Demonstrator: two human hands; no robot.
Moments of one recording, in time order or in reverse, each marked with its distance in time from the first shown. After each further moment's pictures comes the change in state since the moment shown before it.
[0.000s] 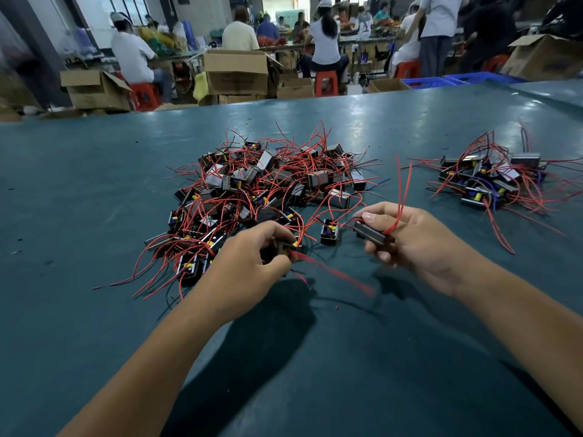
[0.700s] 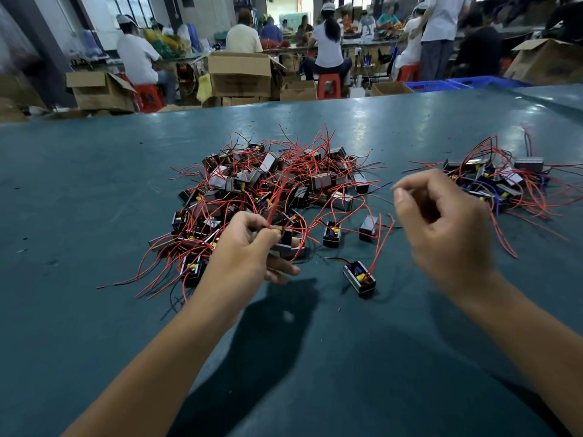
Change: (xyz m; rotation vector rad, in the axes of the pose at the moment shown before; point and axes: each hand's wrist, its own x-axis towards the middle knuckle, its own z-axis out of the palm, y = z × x) left_hand 0.001 0.012 0.004 -0.627 0.144 -0.194; right_hand -0.021 -0.013 0.004 -0.686 0.579 -0.888
